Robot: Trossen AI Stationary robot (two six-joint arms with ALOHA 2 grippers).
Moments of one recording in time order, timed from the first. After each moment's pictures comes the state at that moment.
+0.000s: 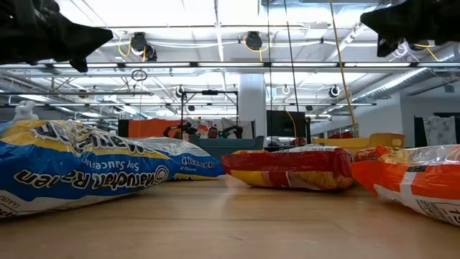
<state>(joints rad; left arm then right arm) -0.02 0.01 0.01 0.26 -0.18 0.06 0.06 0.12 0.21 0.03 0.08 -0.01</state>
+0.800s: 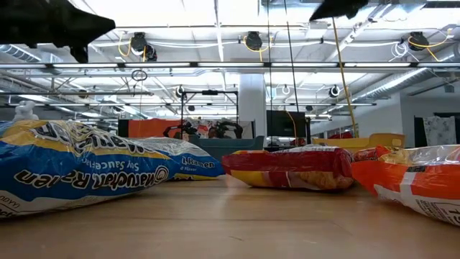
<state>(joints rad) -0.02 0.14 0.18 0.12 -0.20 -0.06 0.06 0.91 0.94 -0.53 0.45 0.03</state>
